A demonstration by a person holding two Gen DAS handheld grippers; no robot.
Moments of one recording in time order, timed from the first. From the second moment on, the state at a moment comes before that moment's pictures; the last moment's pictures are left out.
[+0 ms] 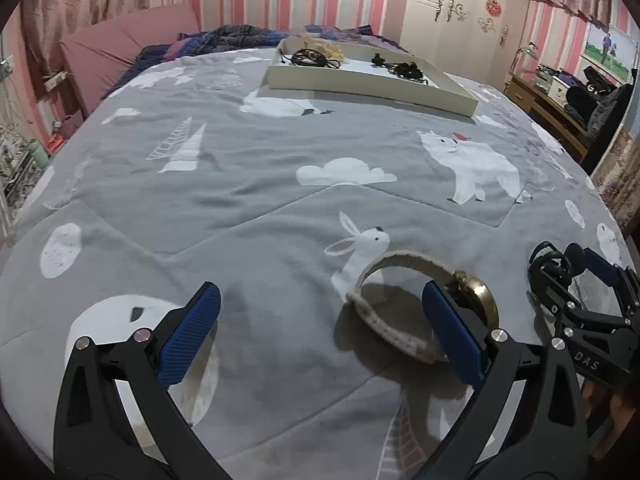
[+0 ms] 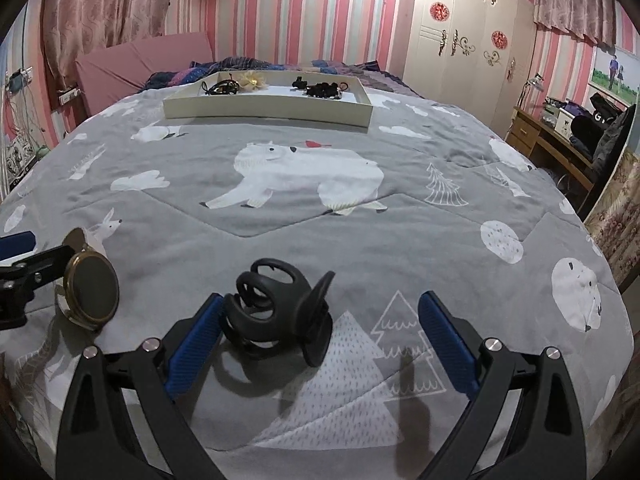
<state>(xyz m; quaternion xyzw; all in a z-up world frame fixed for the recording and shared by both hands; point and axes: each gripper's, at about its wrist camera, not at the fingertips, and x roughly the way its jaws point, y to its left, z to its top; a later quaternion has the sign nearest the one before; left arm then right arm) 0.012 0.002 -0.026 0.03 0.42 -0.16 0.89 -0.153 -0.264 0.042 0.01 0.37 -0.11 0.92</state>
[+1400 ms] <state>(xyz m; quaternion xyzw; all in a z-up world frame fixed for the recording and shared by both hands) 0.037 -0.040 0.009 0.05 0.41 -0.23 0.88 -0.114 -0.285 0.066 0.09 0.37 -0.05 0.93</state>
